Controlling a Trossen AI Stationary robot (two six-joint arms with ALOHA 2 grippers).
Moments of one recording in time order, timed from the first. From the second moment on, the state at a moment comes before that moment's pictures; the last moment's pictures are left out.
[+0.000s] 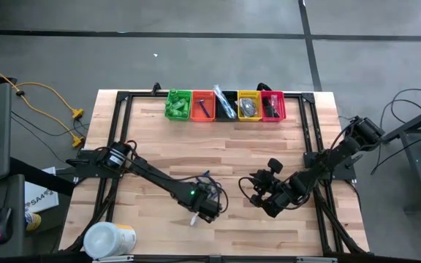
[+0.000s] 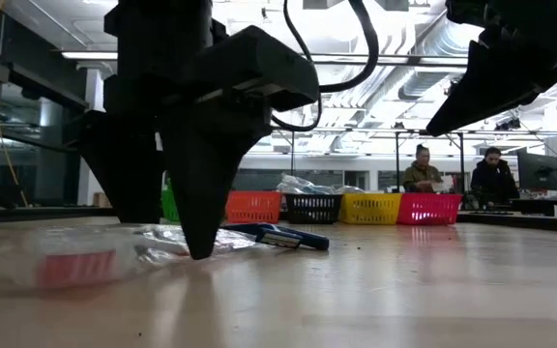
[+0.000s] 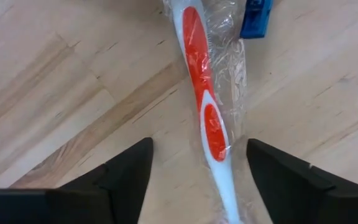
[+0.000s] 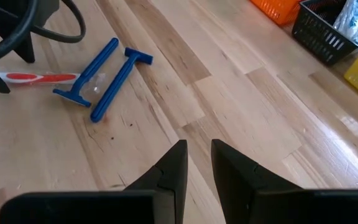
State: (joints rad) left arm -0.44 2.11 1.59 -0.87 -0.01 -1.39; right arm 0.63 1.50 0.84 -0.49 0.83 0.94
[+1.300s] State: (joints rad) left arm -0.49 1.96 1.58 -1.07 -0.17 -0.98; right arm 0.63 1.43 0.84 -0.51 0.91 0.90
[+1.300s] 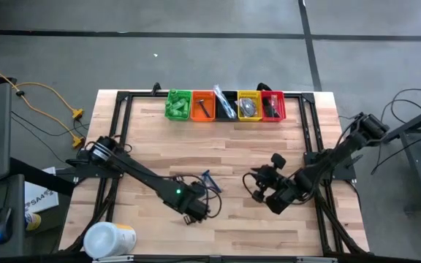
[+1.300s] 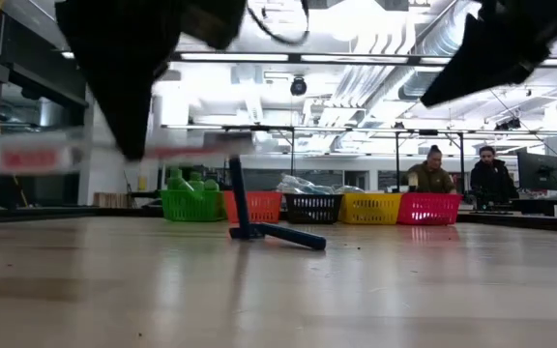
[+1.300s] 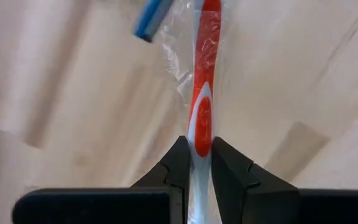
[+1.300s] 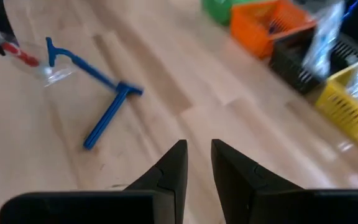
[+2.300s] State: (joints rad) left arm 0.27 1.79 1.57 -0.47 -0.20 0.03; right arm 0.54 1.31 0.84 -0.53 1.05 0.90
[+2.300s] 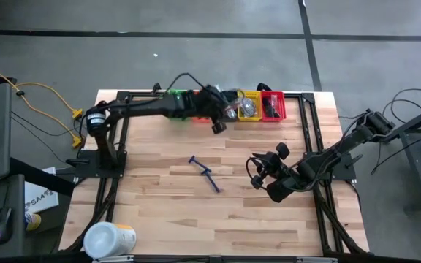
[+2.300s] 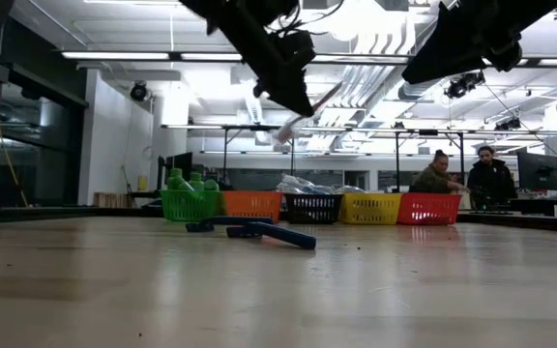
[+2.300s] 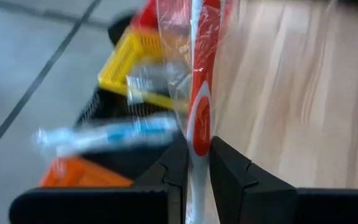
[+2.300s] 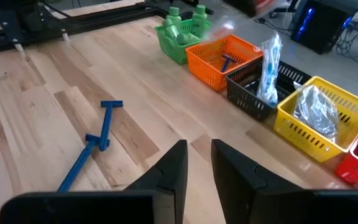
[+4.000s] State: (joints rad) left arm 0.54 1.99 1.15 0.67 -0.02 -0.53; right arm 0.41 1.31 0.84 -0.57 0.98 0.89
